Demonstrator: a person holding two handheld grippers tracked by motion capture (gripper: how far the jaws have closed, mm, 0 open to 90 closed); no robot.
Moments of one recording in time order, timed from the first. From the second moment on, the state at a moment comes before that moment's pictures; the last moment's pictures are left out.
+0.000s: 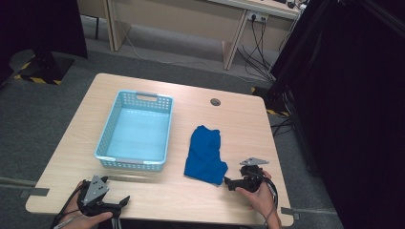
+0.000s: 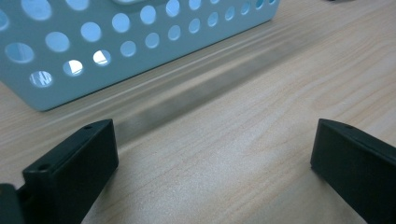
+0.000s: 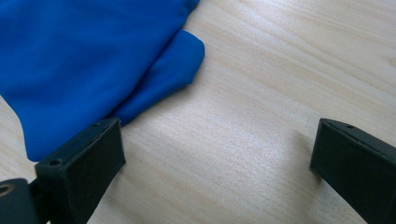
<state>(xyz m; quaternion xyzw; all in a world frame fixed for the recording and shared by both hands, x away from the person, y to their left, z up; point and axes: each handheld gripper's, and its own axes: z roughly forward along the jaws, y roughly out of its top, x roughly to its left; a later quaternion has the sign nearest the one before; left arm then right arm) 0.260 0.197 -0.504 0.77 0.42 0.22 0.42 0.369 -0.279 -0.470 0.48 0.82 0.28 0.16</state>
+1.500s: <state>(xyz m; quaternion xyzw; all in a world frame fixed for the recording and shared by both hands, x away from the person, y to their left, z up) 0.260 0.197 -0.504 0.77 0.42 0.22 0.42 0.372 -0.257 -0.448 0.44 0.83 0.31 0.16</state>
